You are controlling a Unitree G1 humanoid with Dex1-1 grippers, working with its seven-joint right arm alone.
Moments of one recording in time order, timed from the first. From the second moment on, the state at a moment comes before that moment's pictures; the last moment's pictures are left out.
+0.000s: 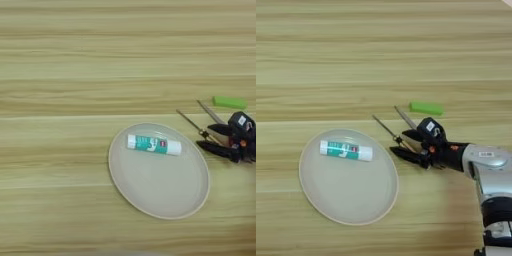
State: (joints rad) arm -0.27 -0.69 -0.10 0.70 0.08 -0.10 1.10
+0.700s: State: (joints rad) arm -0.29 -0.70 -0.09 0.74 0.09 -0.10 1.16
